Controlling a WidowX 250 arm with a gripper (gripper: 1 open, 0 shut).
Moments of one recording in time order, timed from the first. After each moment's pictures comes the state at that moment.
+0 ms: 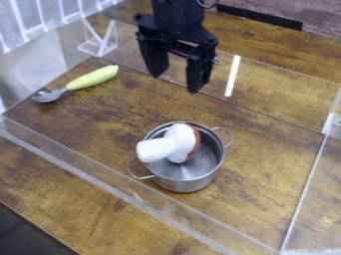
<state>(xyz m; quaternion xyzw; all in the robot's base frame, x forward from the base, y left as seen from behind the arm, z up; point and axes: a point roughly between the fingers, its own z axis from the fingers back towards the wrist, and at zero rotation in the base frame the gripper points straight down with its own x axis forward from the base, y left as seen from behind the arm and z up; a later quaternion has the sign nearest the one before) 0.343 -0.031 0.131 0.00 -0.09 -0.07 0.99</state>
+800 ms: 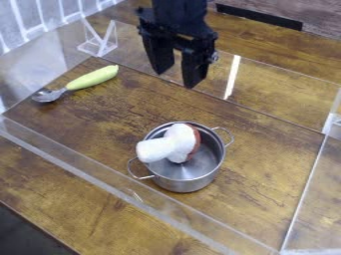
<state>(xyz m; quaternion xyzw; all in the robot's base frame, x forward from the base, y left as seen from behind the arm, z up) 0.341 -0.026 0.141 -0.01 -0.09 -0.10 0.99</state>
